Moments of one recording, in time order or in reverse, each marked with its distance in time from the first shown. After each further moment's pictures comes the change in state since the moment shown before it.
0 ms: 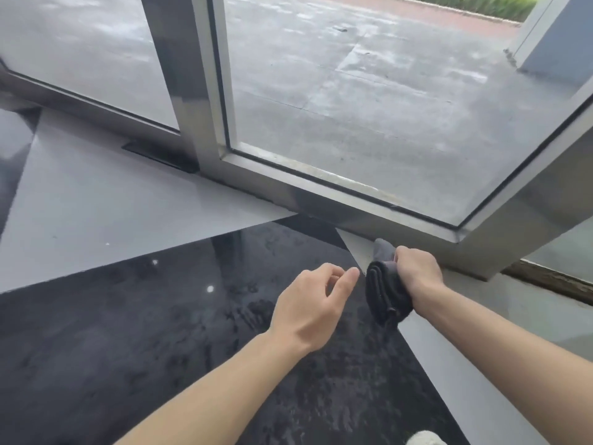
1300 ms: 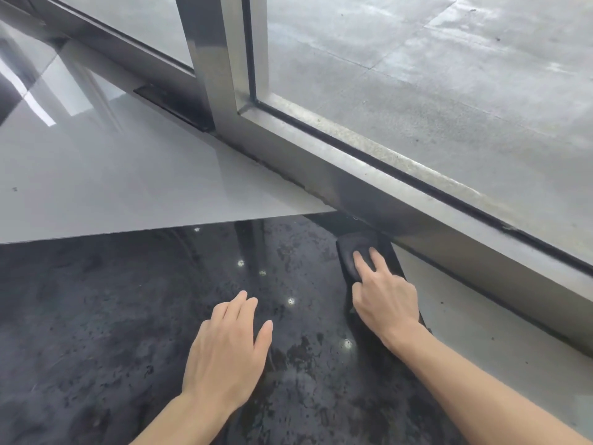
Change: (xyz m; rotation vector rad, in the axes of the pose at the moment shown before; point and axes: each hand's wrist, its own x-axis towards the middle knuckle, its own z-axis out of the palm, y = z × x) left_hand 0.082 -0.188 0.038 0.632 0.193 -0.411; right_hand 0.167 0.047 0.193 -0.990 -0.035 -0.883
